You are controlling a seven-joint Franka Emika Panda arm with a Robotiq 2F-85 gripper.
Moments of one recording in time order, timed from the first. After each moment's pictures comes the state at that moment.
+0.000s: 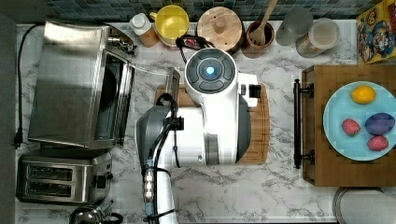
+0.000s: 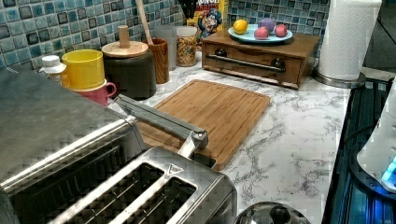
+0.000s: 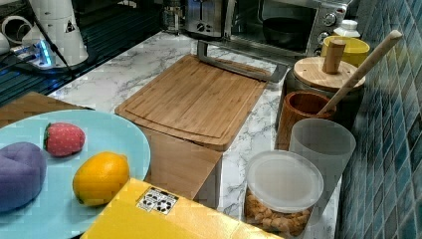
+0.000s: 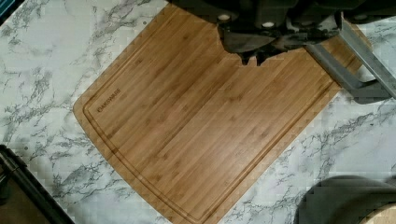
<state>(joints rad) 0.01 0.02 0.01 -1.89 -0.05 0.26 0.08</state>
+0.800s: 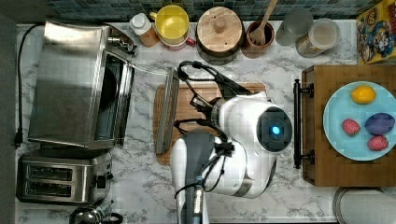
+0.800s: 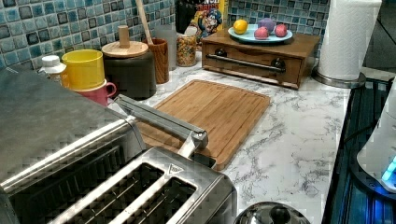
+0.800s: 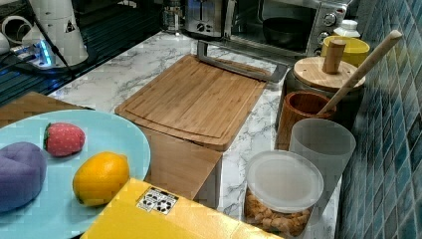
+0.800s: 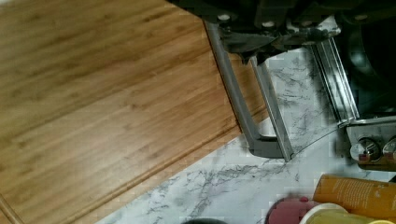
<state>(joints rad) 0.04 -0.14 -0.12 -2.24 0.40 0.63 -0.59</state>
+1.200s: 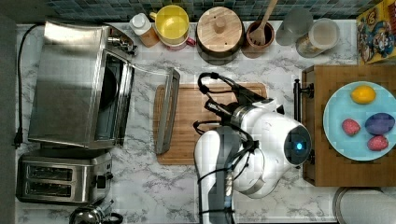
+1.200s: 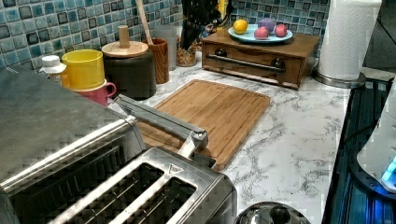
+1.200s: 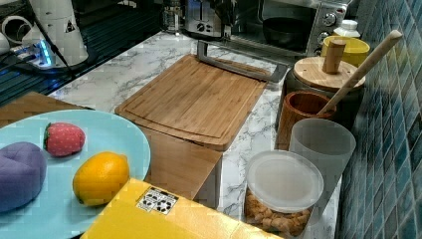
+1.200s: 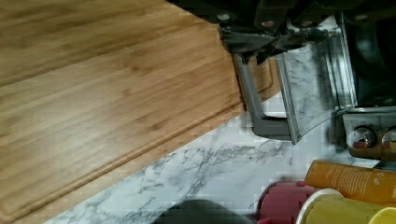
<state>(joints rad) 0.06 -0.09 -0.22 -2.36 0.67 0.80 -0.95</state>
